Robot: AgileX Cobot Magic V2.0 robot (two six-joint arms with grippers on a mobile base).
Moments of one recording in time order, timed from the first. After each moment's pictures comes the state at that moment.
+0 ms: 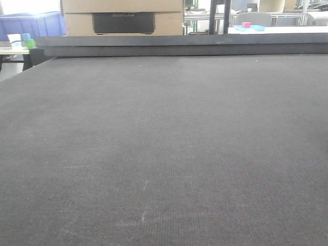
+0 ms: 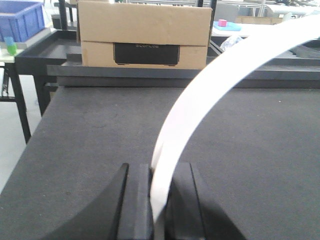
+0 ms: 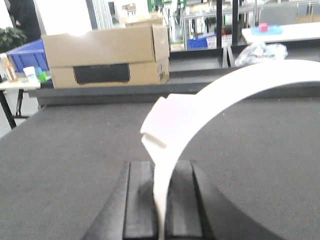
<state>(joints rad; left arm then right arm) -0.14 0.59 -0.76 0.03 0.38 -0.05 0.05 0.44 -0.70 0.10 0.40 0.07</state>
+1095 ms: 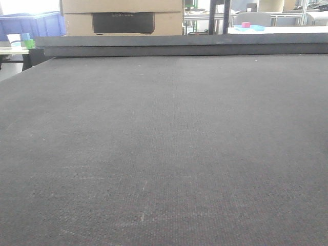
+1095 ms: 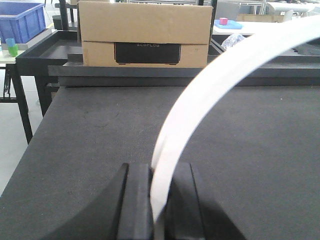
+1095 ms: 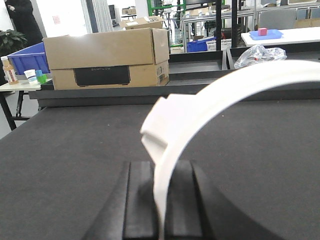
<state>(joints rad) -0.14 0.59 -0.76 0.04 0.38 -0.05 0.05 0.42 -0.69 0.10 0.41 0.06</state>
